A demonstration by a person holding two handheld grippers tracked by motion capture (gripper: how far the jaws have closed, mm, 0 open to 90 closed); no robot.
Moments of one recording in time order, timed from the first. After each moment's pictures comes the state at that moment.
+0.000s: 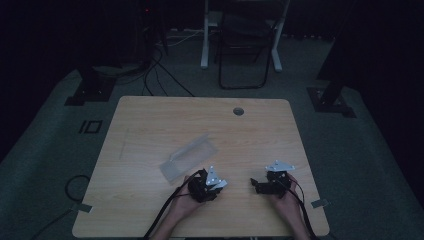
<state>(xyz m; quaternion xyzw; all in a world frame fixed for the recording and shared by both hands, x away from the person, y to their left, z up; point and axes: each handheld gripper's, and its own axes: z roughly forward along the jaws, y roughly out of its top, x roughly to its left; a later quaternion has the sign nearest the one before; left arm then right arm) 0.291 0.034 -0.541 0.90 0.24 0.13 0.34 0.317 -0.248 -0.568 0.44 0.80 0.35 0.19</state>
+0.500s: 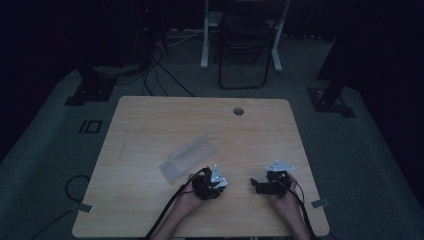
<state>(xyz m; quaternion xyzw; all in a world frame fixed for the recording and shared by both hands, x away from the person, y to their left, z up) 0.300 0.023 -0.547 0.91 0.25 0.12 0.32 0.317 -0.248 -0.568 0.44 0.80 0.35 0.19</state>
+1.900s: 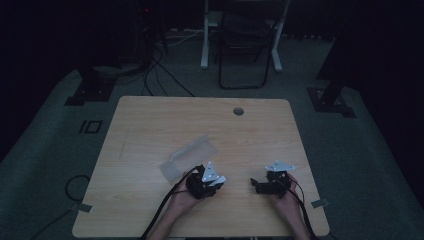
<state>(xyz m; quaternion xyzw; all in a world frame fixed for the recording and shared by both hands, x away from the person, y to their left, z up) 0.291 0.042 -0.521 0.89 0.24 0.13 0.37 0.317 -0.248 -0.568 0.44 0.80 0.35 0.19</state>
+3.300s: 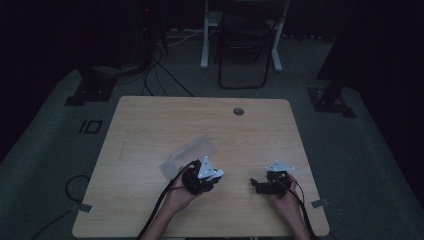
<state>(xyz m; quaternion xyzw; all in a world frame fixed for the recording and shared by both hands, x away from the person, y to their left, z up) 0.292 0.051 -0.494 0.88 0.23 0.16 0.38 0.317 -0.248 -0.568 0.44 0.80 0.35 0.19</state>
